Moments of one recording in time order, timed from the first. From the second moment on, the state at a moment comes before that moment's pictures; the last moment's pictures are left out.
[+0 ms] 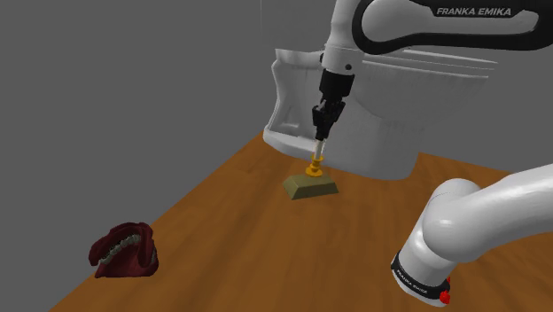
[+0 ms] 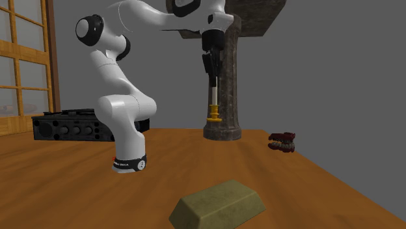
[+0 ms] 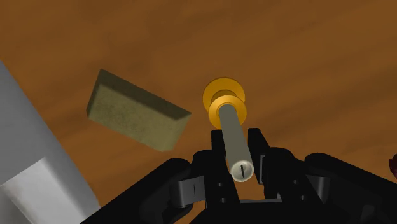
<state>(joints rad) 0.02 -0.70 0.13 -2.32 0.09 1.66 0.07</state>
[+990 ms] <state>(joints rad) 0.06 -0.47 0.36 -2.08 0.15 1.66 0.33</state>
